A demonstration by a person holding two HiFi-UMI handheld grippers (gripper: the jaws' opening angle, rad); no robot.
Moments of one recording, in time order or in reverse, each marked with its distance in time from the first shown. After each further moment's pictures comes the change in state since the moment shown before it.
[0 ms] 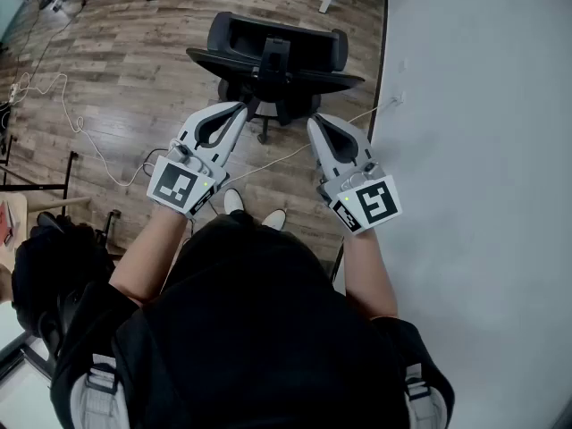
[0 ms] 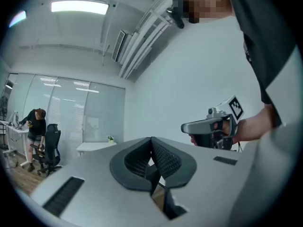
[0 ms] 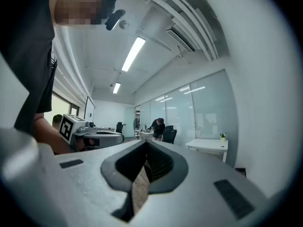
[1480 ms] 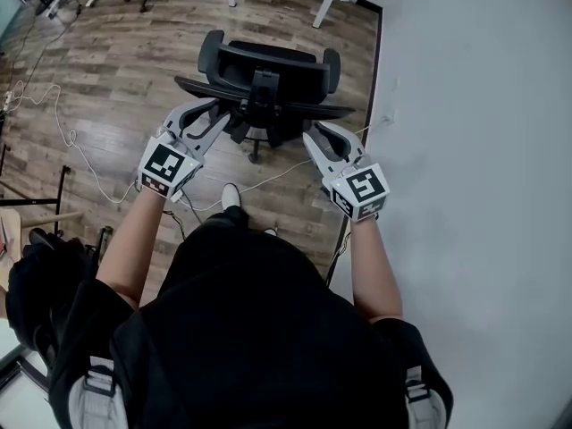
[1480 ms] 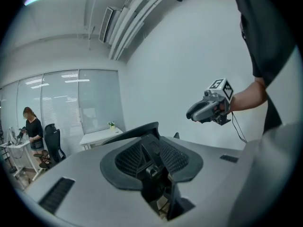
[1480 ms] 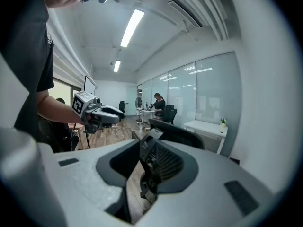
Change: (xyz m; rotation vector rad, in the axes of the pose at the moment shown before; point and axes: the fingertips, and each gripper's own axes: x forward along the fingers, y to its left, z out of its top) left arm 0.059 0.090 -0.074 0.135 0.263 -0.056; right arm 0.045 -0.090 -0.085 -0.027 0.296 0.041
